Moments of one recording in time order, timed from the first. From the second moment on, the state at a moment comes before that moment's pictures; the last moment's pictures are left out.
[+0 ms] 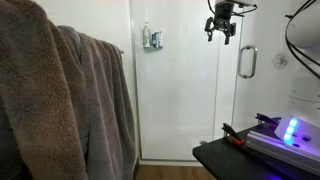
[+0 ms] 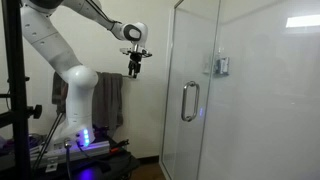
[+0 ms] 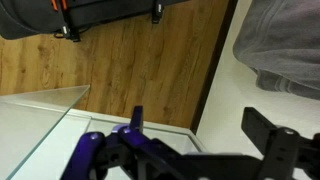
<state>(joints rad) 0.01 -0.67 -0.01 -2.51 0.17 1.80 0.16</state>
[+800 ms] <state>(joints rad) 0.20 -0.72 0.15 -2.57 0.34 1.73 0.11</state>
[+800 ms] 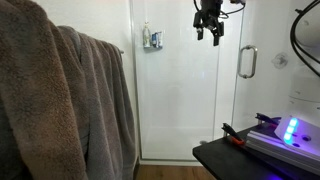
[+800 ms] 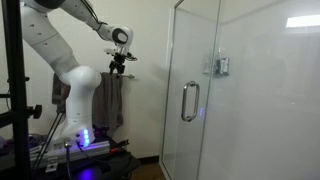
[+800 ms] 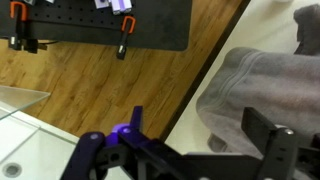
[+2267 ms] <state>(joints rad) 0.47 -0.56 0.44 -2.63 0.44 2.50 0.03</state>
